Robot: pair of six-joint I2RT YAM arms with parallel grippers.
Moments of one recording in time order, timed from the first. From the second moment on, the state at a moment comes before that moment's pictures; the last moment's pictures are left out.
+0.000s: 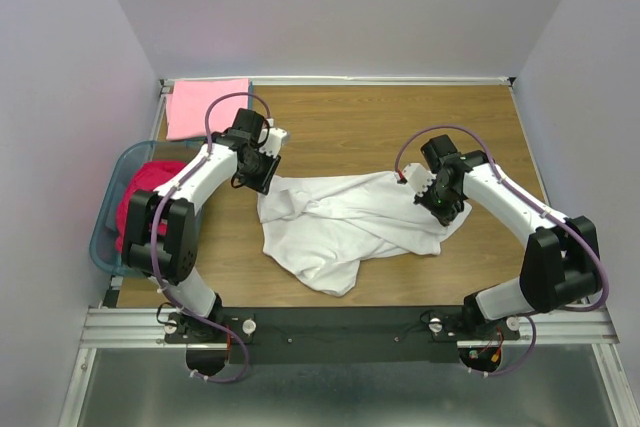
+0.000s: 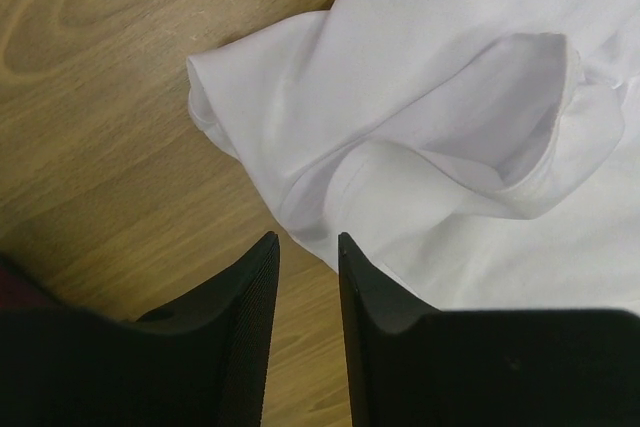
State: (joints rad) left arm -0.28 1.64 1.20 -0.73 0.17 0.19; right arm 0.33 1.45 1.02 -0.99 0.03 -0.57
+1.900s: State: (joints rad) left arm -0.11 1.67 1.94 -0.80 0.45 0.41; right arm 0.14 1.53 1.60 -0.98 0.07 -0.58
